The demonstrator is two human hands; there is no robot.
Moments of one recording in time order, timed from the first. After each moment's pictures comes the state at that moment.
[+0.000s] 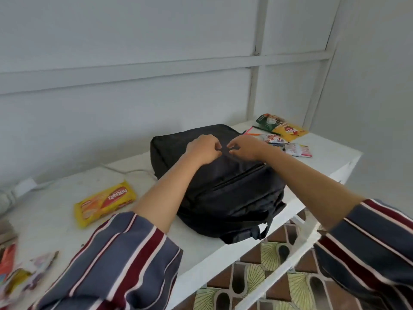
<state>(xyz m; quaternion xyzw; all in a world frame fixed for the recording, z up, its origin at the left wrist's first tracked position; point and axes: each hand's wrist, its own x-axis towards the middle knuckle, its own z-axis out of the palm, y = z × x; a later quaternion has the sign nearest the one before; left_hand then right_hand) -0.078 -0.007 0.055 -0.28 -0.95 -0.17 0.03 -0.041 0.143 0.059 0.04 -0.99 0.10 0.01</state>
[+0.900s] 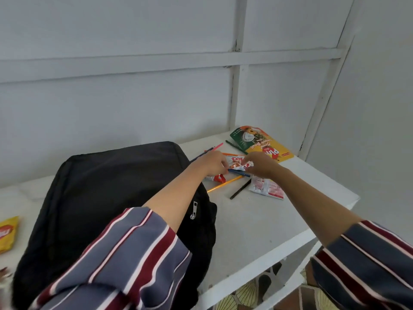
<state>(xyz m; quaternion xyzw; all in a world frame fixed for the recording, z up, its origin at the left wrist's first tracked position) -0.200 0.250 0.009 -0.29 -0.93 -0.18 -0.10 -0.169 0.424 -0.008 0.02 -0.99 0.13 0.02</state>
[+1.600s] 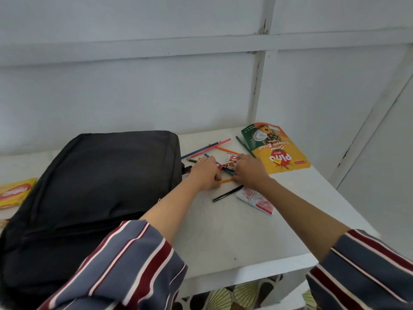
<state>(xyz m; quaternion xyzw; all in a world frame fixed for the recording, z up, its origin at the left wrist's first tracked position) -0.200 0.291 -0.040 -0.17 -0.98 -0.06 -0.05 -0.216 0.444 -0.046 0.17 -0.98 -0.01 0.05</state>
